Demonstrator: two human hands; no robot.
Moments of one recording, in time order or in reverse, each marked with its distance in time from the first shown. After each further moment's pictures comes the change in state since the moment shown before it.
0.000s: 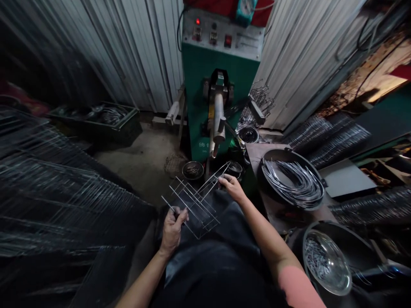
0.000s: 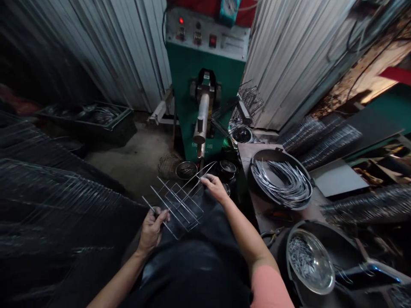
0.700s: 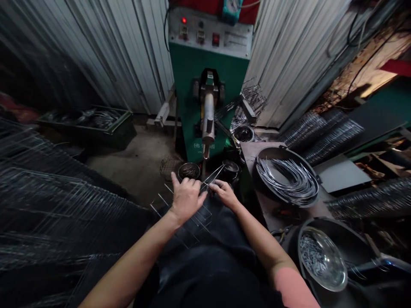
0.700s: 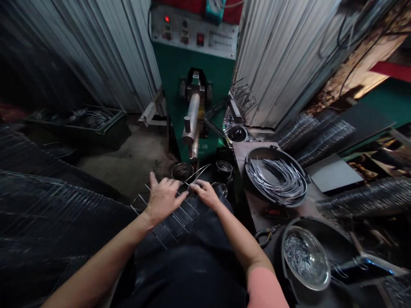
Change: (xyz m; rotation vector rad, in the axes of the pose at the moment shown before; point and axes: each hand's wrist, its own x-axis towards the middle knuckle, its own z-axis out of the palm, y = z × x) left_hand 0.044 0.098 0.093 0.845 -0.238 0.533; right_hand -0.014 -0.005 0.007 0.045 -0.061 -0.018
